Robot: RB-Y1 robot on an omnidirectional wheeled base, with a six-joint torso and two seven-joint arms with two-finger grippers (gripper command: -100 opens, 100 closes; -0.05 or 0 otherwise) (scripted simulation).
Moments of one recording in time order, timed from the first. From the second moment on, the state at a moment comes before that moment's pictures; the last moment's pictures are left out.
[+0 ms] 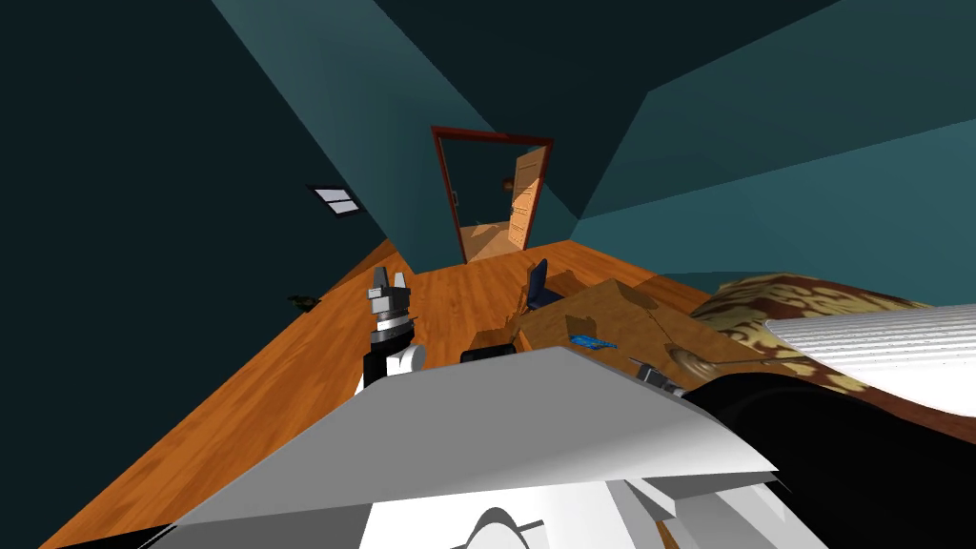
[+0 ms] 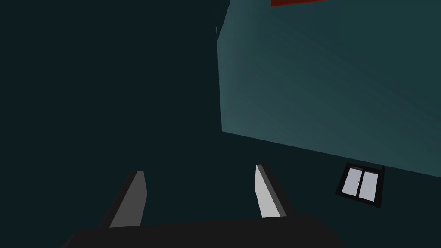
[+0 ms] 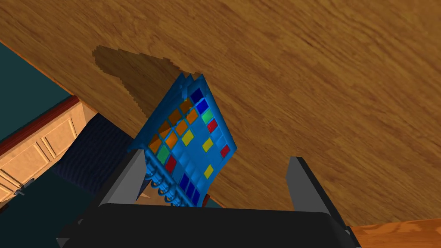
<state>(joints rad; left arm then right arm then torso) 0.49 0.05 -0.06 -2.23 0.10 -0.48 -0.17 0.84 -0.60 -0.57 -1.31 1.50 -0.75 0.52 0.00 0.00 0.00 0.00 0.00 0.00</state>
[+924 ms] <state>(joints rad) 0.49 0.05 -0.06 -2.23 0.10 -0.48 -0.17 0.87 -0.60 -0.58 -1.34 1.58 -0.77 0.55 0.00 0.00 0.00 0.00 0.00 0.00</state>
